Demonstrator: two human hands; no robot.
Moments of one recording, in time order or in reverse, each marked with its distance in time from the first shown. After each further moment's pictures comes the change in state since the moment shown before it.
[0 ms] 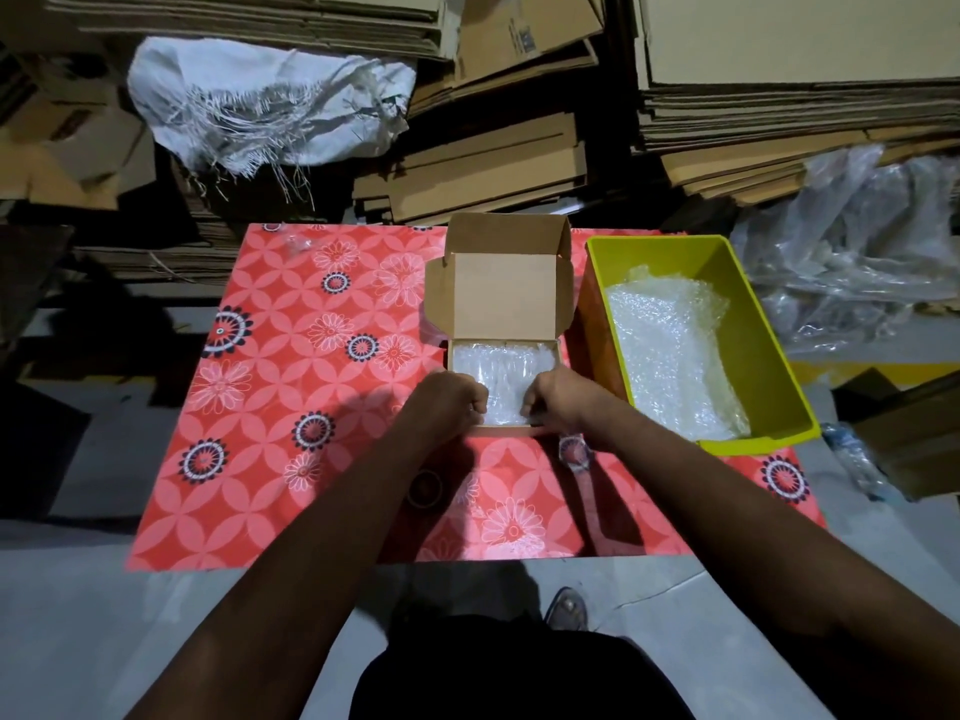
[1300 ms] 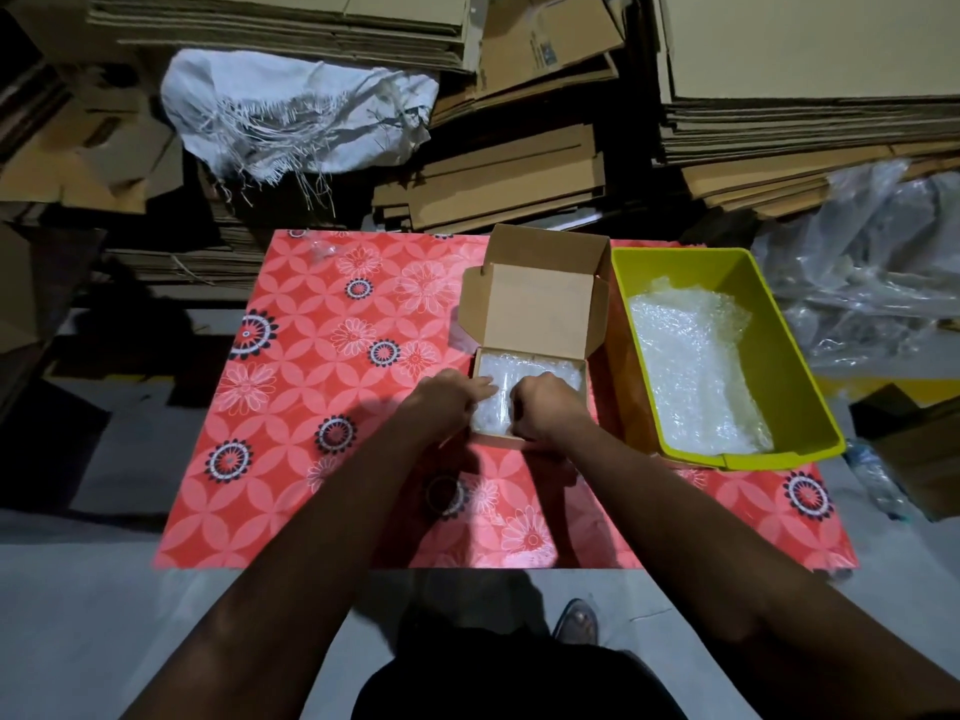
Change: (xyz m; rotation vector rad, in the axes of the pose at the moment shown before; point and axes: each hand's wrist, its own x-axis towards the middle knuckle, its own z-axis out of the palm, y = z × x) left_hand 0.000 -0.033 -0.013 0.068 -0.156 -0.012; right_hand 0.023 -0.048 0.018 -0.019 0.161 0.203
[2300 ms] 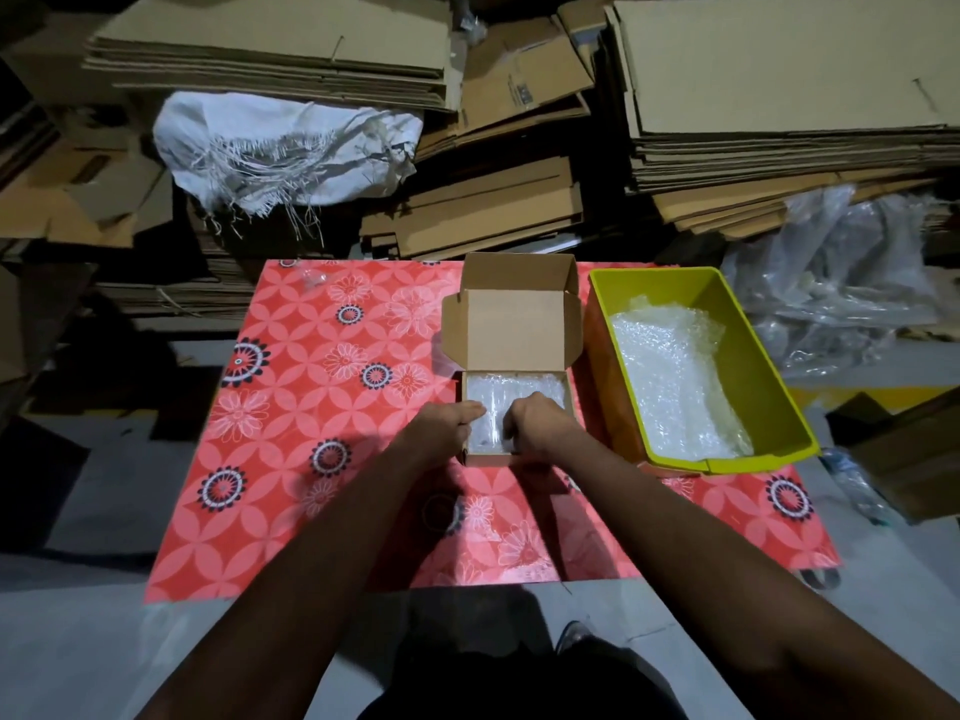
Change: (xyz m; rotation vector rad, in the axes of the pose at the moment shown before) left_hand -0.013 0.006 0.010 -0.189 0.083 -0.078; right_hand -0.012 -0.003 -0.008 -0.033 -0.073 -0.025
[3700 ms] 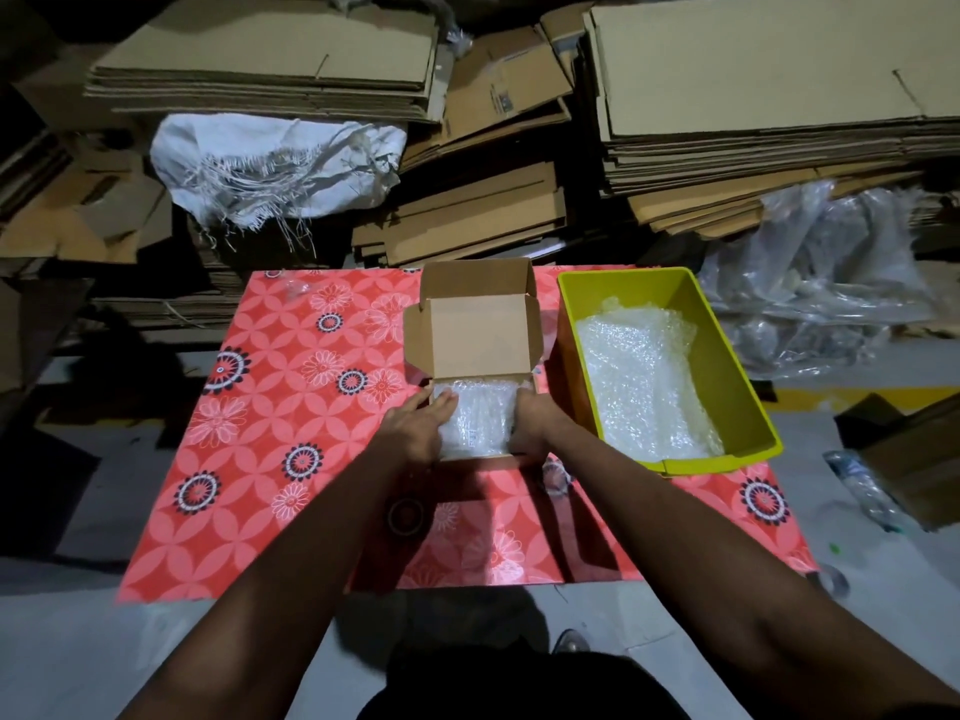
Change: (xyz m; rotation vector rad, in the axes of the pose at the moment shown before) left_hand 0.006 0.030 -0.004 0.271 -0.217 -0.170; right_hand -0.001 0.046 -0.008 0.058 0.000 0.086
